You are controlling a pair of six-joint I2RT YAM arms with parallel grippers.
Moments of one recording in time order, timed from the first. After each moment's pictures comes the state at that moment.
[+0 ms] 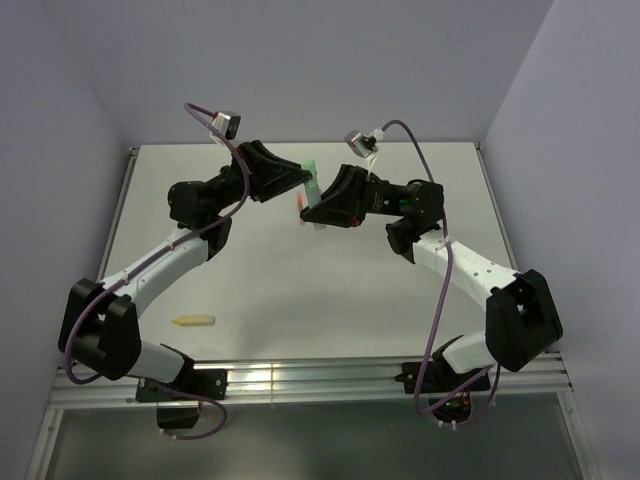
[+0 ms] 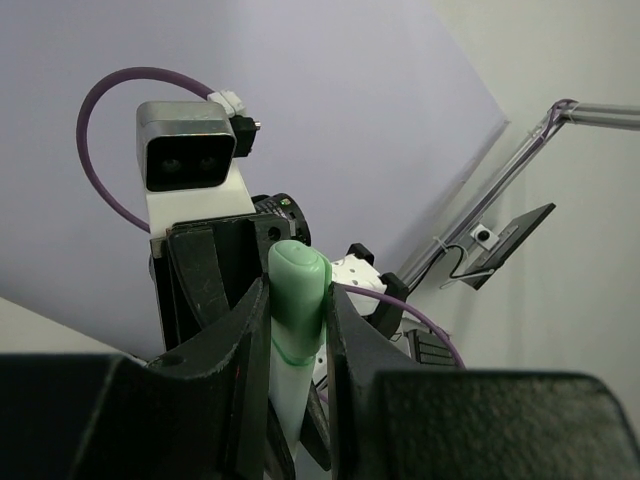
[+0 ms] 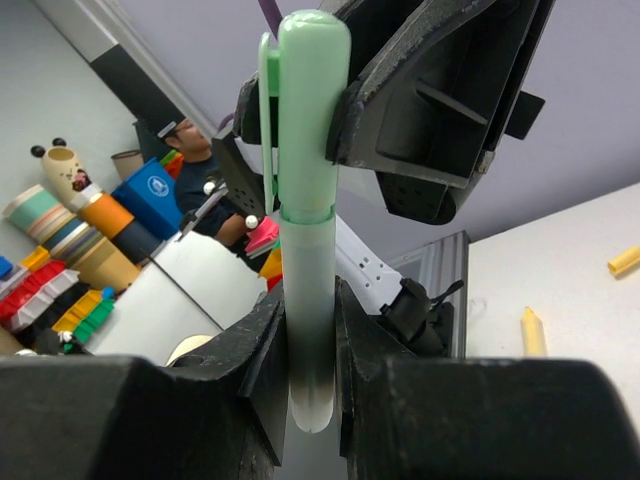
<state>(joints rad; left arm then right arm) -0.48 1.43 1.02 1.21 0.79 -1.45 0.51 1.40 0.96 1.14 -1.04 1.29</state>
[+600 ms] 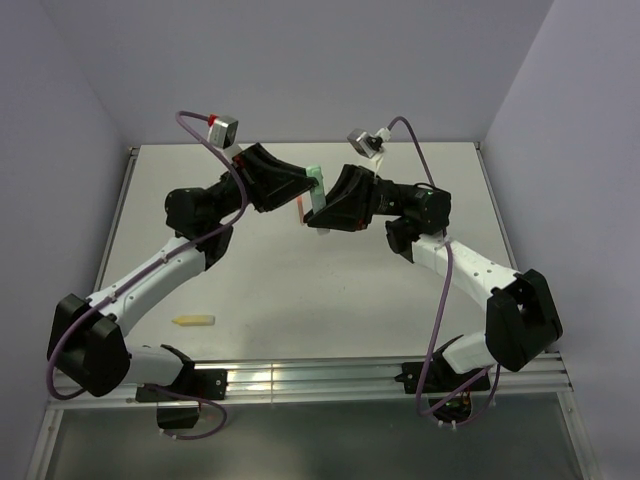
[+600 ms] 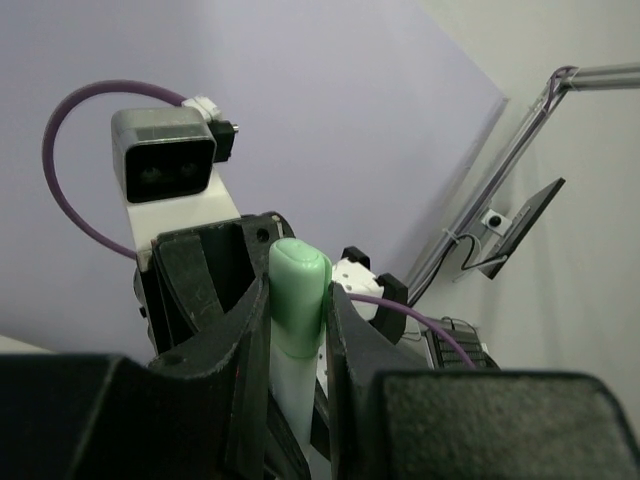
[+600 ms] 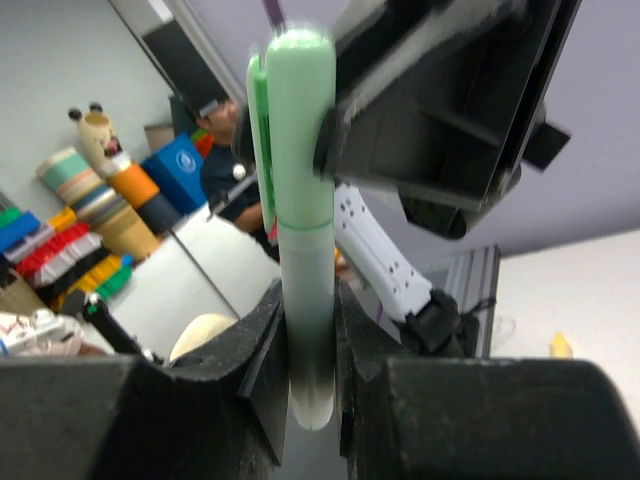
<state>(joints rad) -0.57 1.34 1.02 1.16 0.73 -1.29 0.52 1.41 0.97 1.33 -1.08 1.42</state>
